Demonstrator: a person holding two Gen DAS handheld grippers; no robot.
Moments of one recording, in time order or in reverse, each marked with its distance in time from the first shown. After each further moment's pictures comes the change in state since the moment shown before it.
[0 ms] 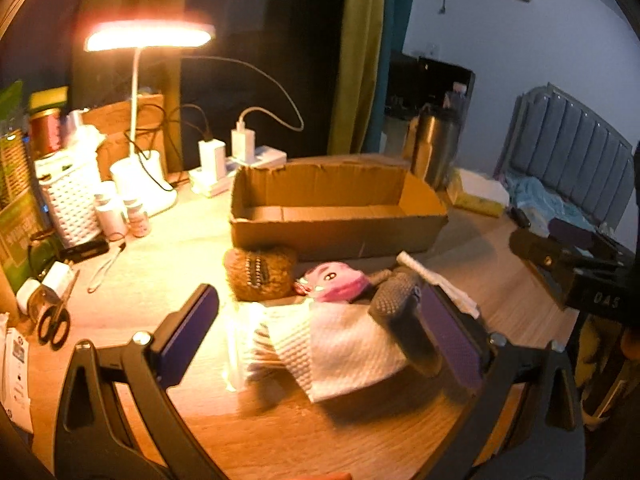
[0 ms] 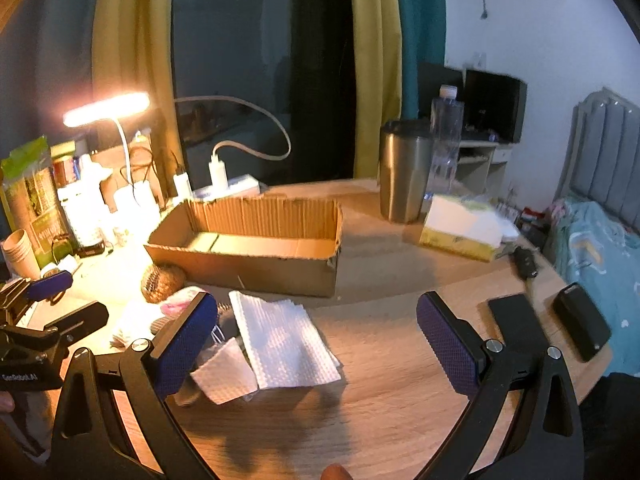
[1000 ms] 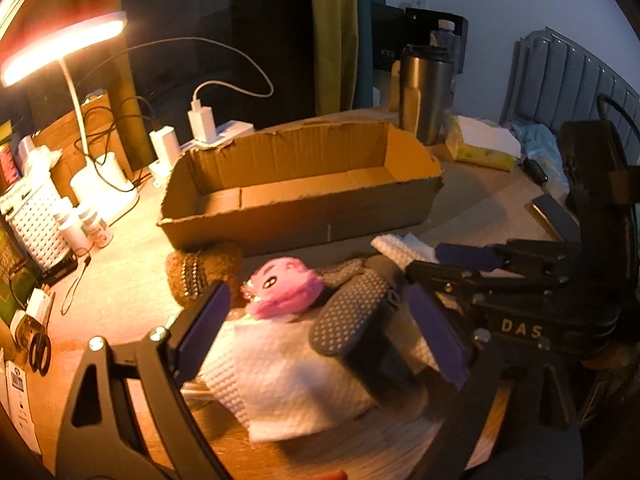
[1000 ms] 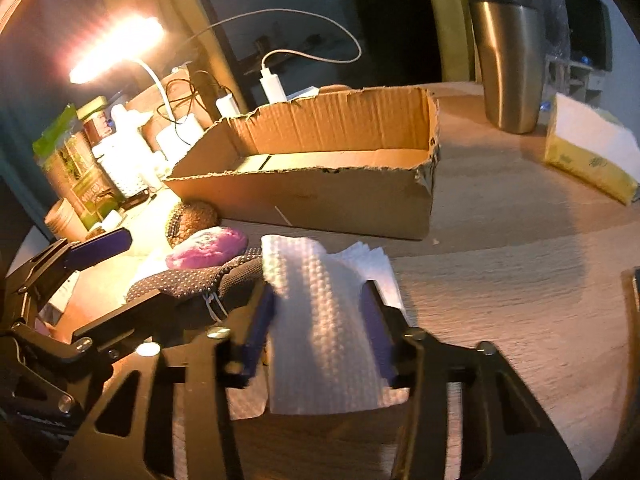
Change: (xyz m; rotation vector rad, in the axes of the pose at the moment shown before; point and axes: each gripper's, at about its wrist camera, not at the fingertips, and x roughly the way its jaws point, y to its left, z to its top) left arm 0.068 -0.057 0.008 0.121 0.143 0.052; right arm 0.110 -0.011 -0.019 0.038 0.275 0.389
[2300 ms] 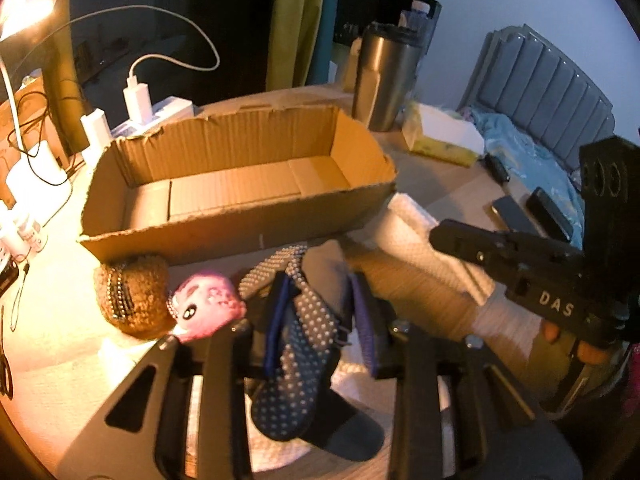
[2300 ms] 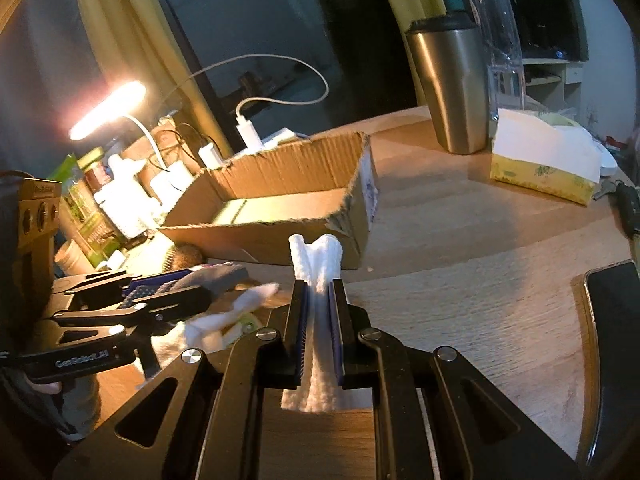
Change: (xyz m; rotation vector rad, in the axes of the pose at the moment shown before) left arm 0.030 -0.014 0.032 -0.025 0.131 -0.208; right arm -0.046 -0.043 0.006 0.065 -0.117 0.002
